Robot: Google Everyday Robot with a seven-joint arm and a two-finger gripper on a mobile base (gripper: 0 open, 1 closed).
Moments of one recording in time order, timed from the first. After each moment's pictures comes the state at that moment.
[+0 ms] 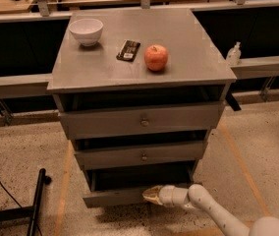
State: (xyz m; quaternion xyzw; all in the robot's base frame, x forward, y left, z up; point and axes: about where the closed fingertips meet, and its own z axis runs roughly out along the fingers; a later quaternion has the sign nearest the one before) arm 0.581 -0.050 0.208 -0.48 0.69 0.30 0.45
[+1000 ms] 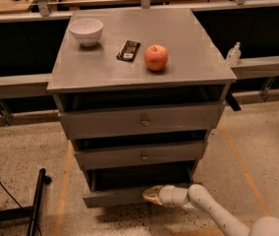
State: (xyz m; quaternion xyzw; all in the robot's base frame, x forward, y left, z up) arm 0.581 -0.050 0.208 -0.48 0.69 0.30 0.45
